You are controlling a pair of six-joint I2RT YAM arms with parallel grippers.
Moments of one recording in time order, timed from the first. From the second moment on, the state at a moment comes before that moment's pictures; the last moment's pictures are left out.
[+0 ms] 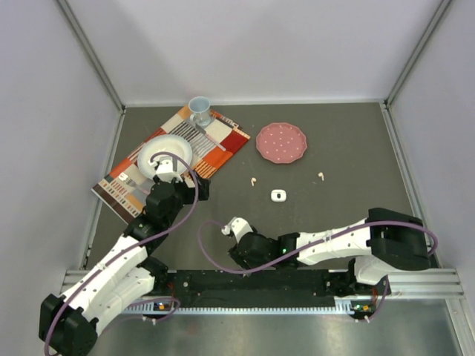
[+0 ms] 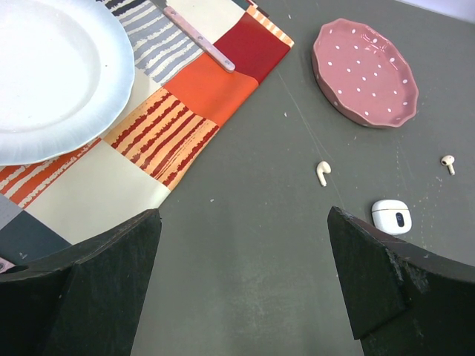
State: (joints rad) left arm -0.49 0.73 0.46 -0.01 -0.23 -0.47; right arm 1.43 1.52 0.73 -0.10 0.29 0.43
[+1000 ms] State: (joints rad) left arm -0.49 0.76 0.46 0.00 -0.22 -0.47; right arm 1.43 1.57 0.74 -0.05 0.34 0.43
